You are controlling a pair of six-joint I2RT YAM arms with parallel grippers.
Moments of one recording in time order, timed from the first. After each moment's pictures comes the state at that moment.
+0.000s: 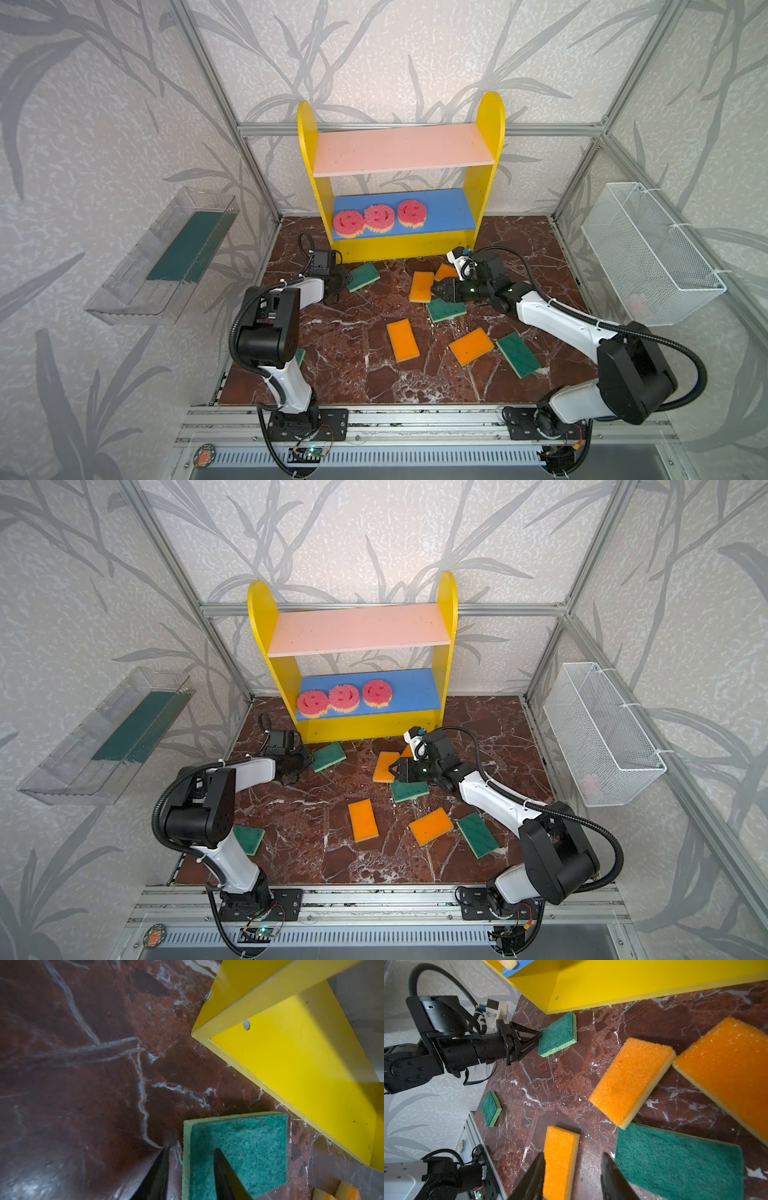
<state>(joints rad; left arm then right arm) -0.05 1.77 0.90 -0.03 0.07 -0.76 0.51 1.46 0.89 -0.09 -0.46 0.49</state>
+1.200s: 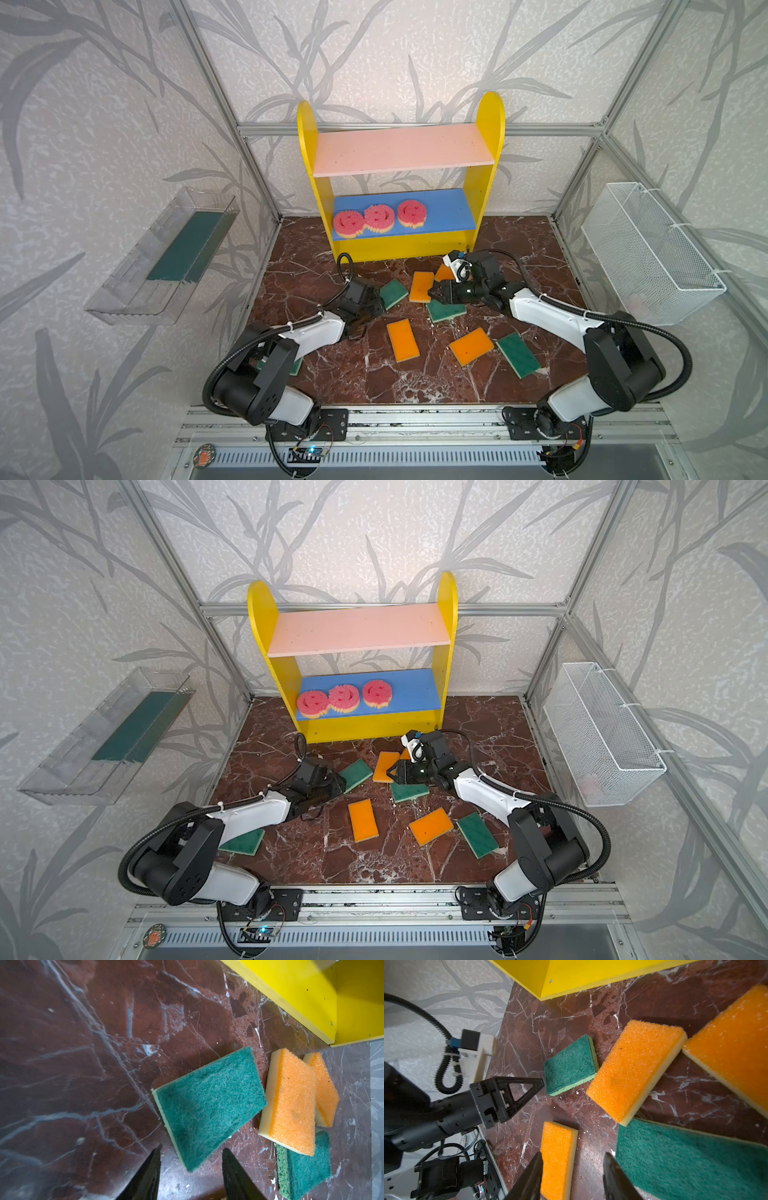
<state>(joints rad) -0.46 1.42 0.61 -0.01 -0.06 -0.87 0.53 1.55 0.91 -0.10 -0.50 0.51</state>
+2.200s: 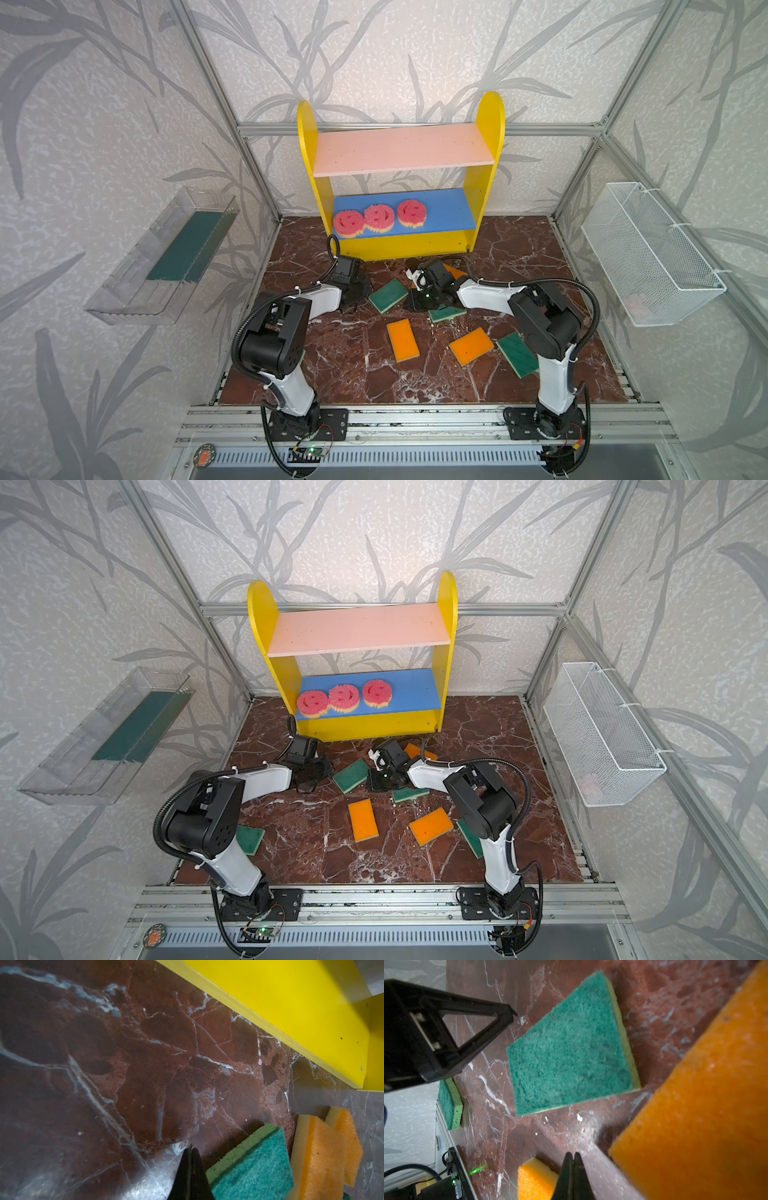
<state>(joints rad) -0.25 1.72 0.84 -0.02 0.09 -0.74 0.69 2.02 1.23 -0.13 -0.44 0.57</state>
